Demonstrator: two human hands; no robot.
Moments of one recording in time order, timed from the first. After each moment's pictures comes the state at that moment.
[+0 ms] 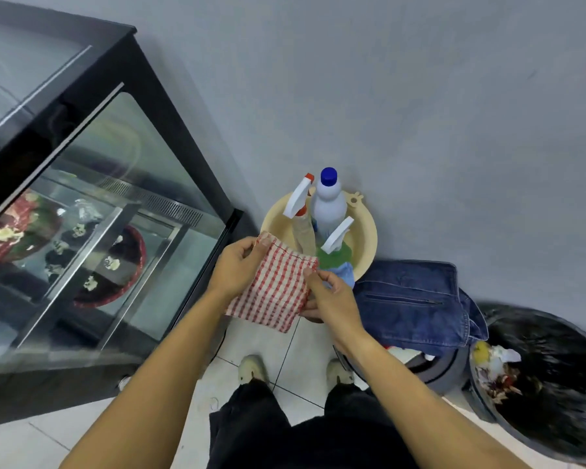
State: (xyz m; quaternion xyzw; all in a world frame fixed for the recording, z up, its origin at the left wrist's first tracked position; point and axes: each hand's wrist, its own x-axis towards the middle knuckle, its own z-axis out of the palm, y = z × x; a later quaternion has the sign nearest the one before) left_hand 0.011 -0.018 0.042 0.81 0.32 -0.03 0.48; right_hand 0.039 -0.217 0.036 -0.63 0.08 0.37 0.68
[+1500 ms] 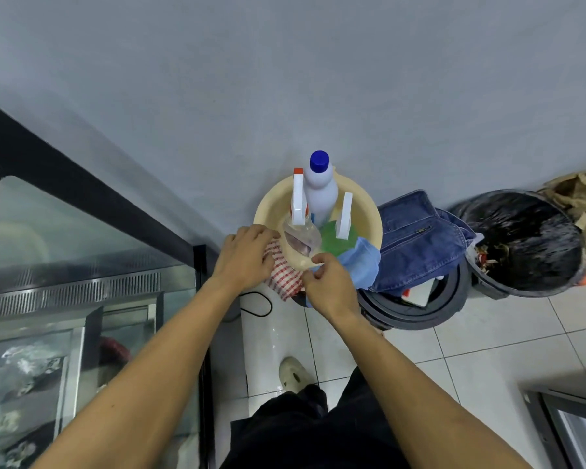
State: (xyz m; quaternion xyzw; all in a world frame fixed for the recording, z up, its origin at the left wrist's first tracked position) left_hand 0.121 0.095 -0.039 0.97 -0.18 -0.13 0.14; right_hand 0.045 -0.096 -0.032 -0.84 0.20 0.16 0.49
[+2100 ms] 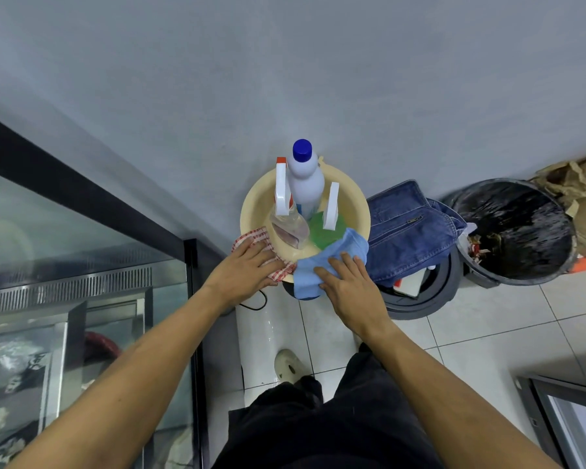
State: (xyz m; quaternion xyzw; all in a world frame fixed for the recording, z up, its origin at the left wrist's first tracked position) left_hand 0.096 0.103 -0.081 0.89 -0.45 -0.06 -0.04; right_hand 0.010 -0.169 -0.089 -0.99 -0.12 0.04 0.08
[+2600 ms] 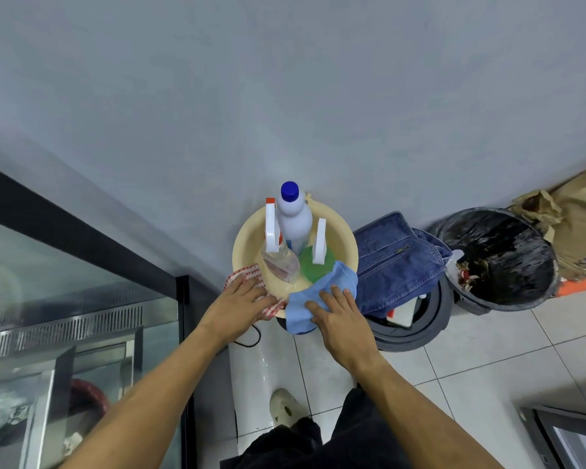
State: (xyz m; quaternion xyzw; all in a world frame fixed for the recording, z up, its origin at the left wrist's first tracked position) left_hand 0.094 0.095 -0.076 0.91 -0.42 -0.05 -0.01; right_hand 0.011 -0.163 -0.086 -0.99 -0.10 0.05 0.09
